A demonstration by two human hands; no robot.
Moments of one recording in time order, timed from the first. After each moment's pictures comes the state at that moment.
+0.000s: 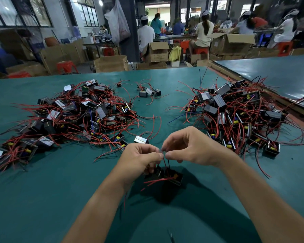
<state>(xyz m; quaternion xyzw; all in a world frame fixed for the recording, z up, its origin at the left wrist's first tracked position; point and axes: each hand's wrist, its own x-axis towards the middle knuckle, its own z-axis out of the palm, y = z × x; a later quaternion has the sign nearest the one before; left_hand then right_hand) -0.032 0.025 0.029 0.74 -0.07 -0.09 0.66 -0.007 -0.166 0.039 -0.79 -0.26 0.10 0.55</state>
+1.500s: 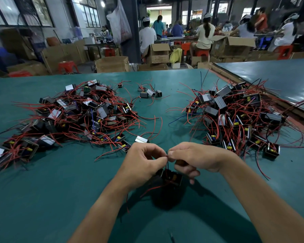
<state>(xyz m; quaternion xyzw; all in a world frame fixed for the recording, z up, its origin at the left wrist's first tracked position) -0.029 0.021 0.014 0.80 -0.15 0.00 0.58 -0.019 -0.158 0.048 -0.80 -0.17 0.33 0.47</state>
